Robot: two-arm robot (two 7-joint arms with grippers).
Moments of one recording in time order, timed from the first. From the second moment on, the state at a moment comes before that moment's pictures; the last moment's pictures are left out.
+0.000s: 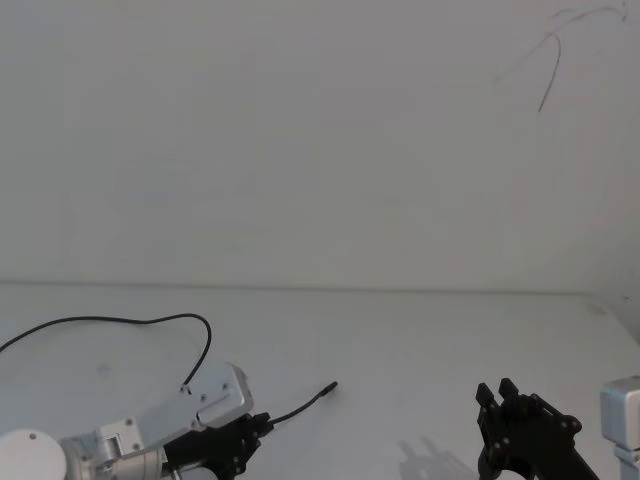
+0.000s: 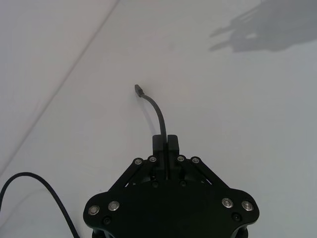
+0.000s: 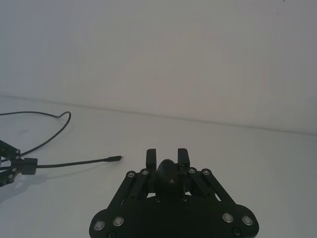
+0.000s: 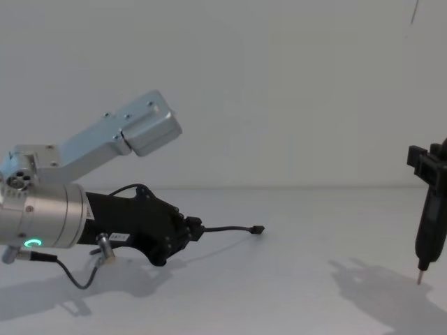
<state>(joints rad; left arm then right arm) -0.57 0.47 0.65 -1.31 -0.06 -0.01 -0.58 -0.01 0.34 -0.23 -1.77 0.29 0.03 0.07</state>
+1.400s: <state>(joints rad) -0.39 0.60 0.39 -1.47 -0.51 -0.06 -0.79 -0.01 0.34 -0.23 -1.77 0.29 0.03 0.07</state>
